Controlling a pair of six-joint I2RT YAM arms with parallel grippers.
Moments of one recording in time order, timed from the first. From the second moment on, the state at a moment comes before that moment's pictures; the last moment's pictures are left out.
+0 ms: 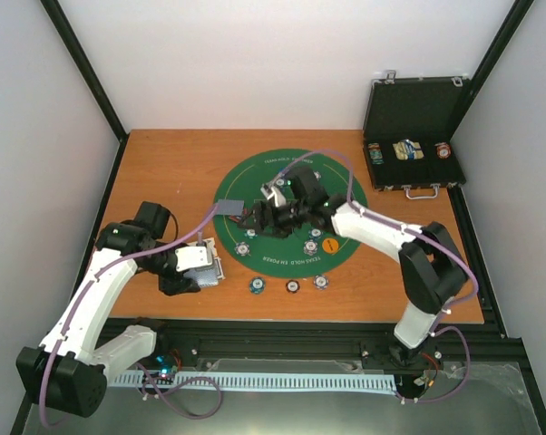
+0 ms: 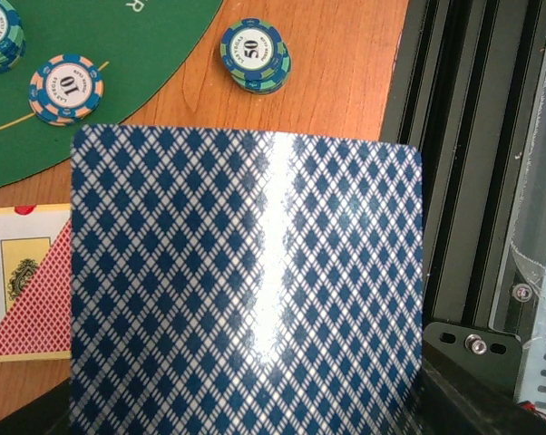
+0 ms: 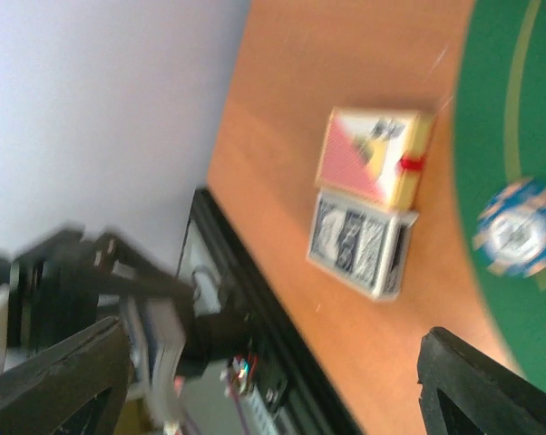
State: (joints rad) left arm -0.21 0.98 0.93 -1.33 0.43 1.08; right arm 0.65 1.78 1.29 -0.26 -0.79 0.71
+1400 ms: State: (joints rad) left arm -0.21 1.02 1.01 -1.35 0.47 1.05; right arm 1.00 1.77 1.06 0.36 -0.82 1.10
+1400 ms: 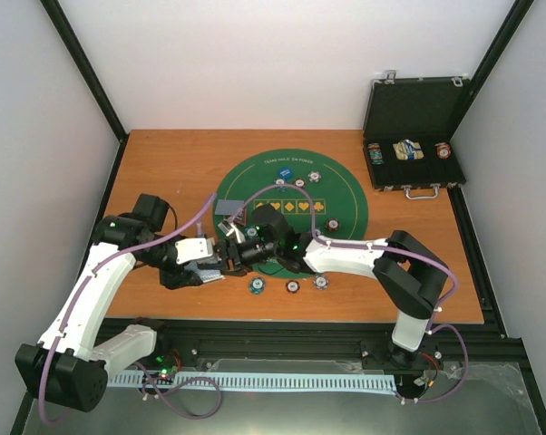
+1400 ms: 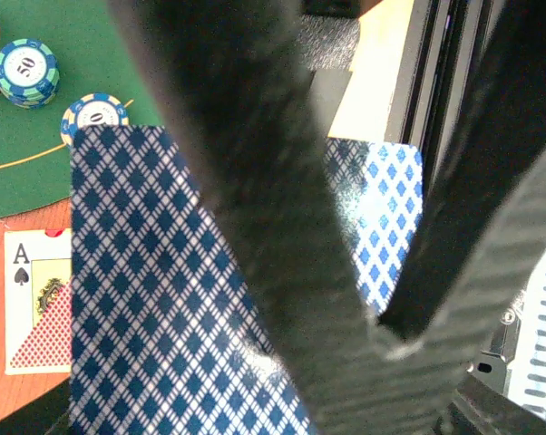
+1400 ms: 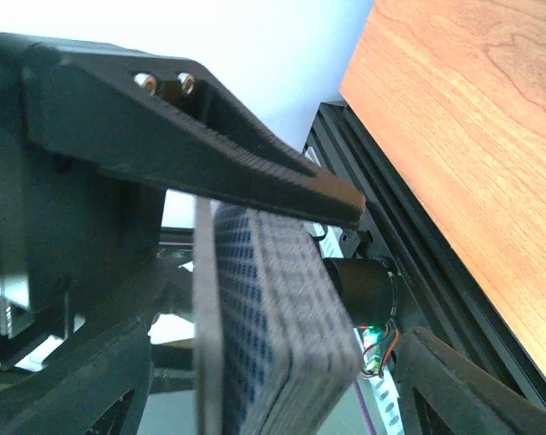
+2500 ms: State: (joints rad) left arm -0.21 1.02 1.04 -1.37 0.47 1.04; right arm 0.94 1.71 0.99 0.36 -0.82 1.07
